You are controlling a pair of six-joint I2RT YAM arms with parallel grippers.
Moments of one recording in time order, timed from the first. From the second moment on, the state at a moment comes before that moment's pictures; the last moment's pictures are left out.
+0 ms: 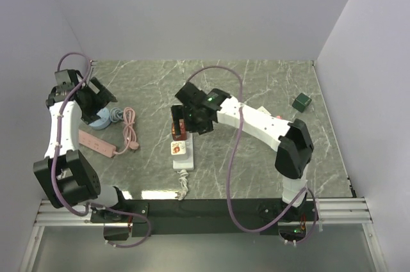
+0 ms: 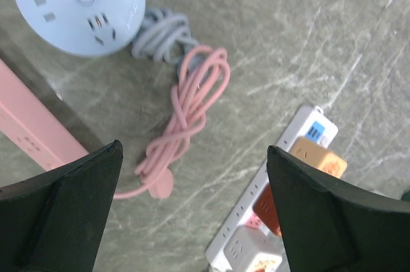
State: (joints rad) left arm 0.34 1.43 1.27 -0.76 0.20 -0.50; right arm 0.90 1.86 1.72 -0.93 0.01 0.68
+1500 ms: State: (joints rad) left arm 0.04 1.19 0.86 -0.46 0.49 -0.64; right arm 0.89 1.87 1.44 -0.73 -0.19 0.66
